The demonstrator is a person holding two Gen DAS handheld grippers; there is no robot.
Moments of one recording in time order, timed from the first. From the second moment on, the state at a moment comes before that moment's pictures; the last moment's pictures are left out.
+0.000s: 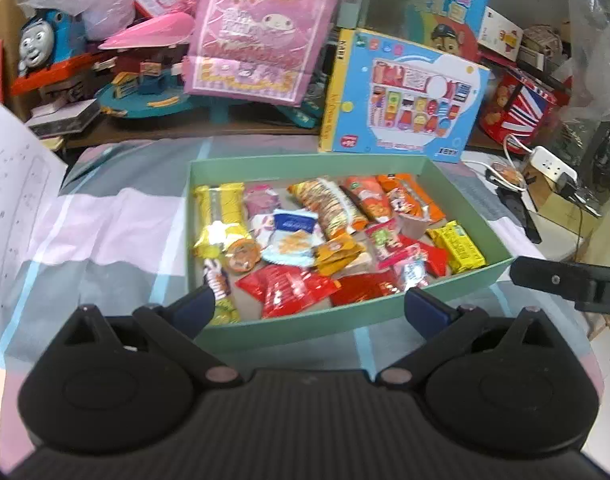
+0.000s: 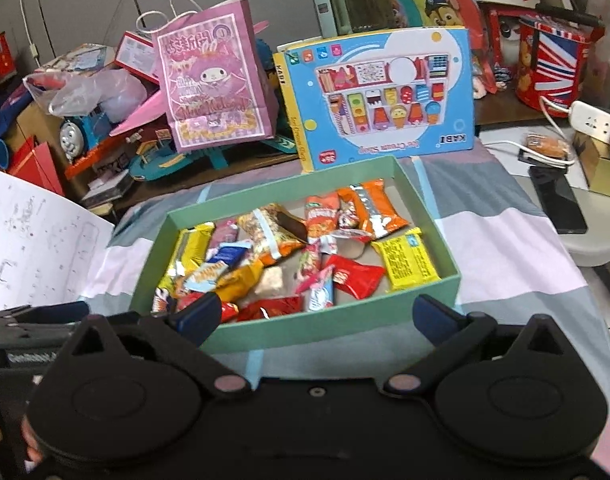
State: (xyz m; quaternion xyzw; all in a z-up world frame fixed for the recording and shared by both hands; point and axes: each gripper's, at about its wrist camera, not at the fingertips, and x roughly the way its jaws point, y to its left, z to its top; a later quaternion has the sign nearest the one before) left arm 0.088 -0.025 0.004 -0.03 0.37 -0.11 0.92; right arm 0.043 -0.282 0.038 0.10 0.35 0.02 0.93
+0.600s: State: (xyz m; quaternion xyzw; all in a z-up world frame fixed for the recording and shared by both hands) left arm 0.092 -0.016 -0.049 -0.03 0.43 -0.06 0.90; right arm 0.045 -0.282 -0.012 0.11 0.43 0.00 0.90
